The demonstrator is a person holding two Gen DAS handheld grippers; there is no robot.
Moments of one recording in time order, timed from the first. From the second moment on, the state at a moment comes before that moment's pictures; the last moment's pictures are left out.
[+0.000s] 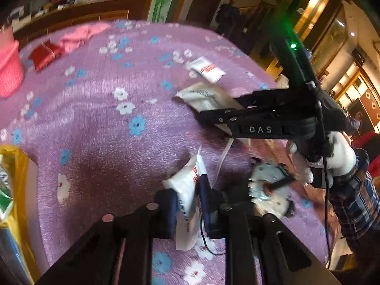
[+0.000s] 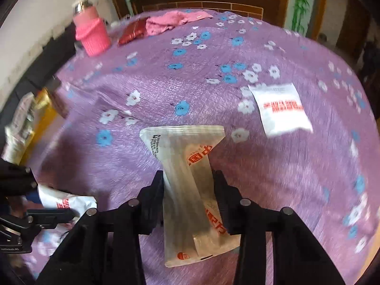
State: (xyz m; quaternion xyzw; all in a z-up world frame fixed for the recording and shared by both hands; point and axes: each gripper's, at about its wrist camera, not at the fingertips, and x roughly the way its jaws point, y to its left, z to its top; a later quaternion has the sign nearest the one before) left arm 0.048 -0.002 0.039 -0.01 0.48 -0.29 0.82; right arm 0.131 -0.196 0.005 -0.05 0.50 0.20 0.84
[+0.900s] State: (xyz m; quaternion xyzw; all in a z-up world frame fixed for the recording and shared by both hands) left arm -0.124 0.199 0.116 -0.18 0.31 -0.10 0.93; right arm -0.003 -0.086 0.095 0.04 0.44 0.35 0.83
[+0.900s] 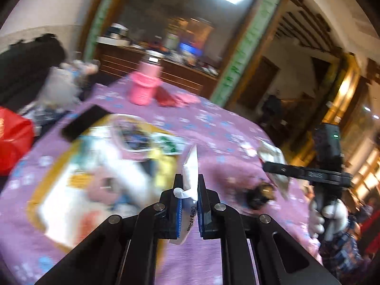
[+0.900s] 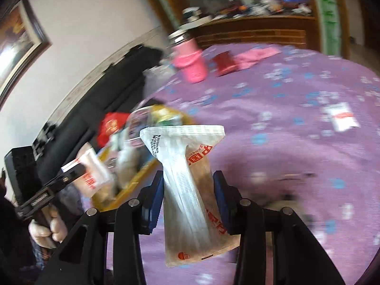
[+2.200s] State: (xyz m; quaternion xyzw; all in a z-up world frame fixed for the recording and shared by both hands) left arm -0.157 0.240 0.101 -0.11 0.26 0.15 0.95; right arm -0.066 0.041 0.092 0.00 0.38 0.34 0.86
